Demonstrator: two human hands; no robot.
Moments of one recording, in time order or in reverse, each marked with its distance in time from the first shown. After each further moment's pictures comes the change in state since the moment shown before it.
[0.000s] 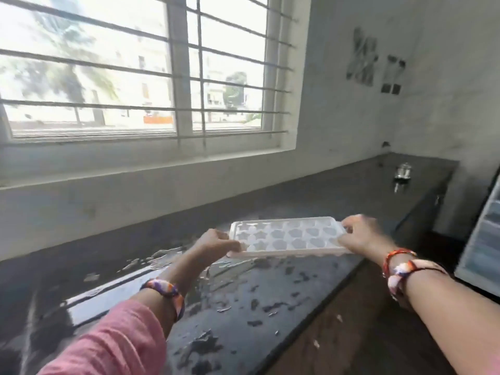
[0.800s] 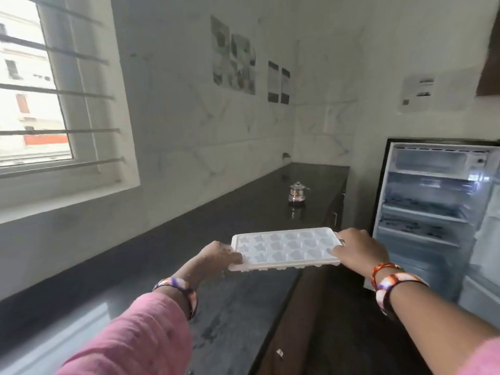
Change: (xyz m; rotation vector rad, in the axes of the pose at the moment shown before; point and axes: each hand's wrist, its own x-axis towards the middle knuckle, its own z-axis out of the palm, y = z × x) left_hand 0.445 0.259 0.394 0.115 -0.340 0.108; right_hand 0.410 0.357 -0.147 -0.355 0.240 0.222
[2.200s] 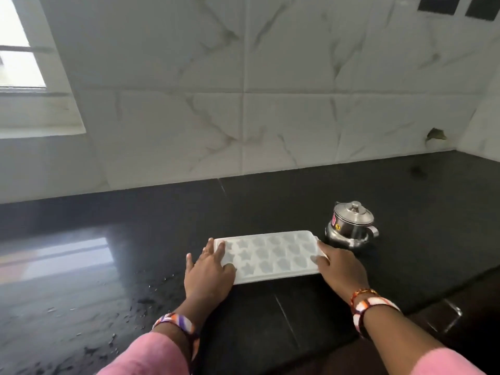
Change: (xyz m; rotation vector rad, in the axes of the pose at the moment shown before) left_hand 0.421 0.044 0.195 0.433 0.755 -0.597; right_hand 0.551 0.082 0.283 0.297 -0.423 -0.620
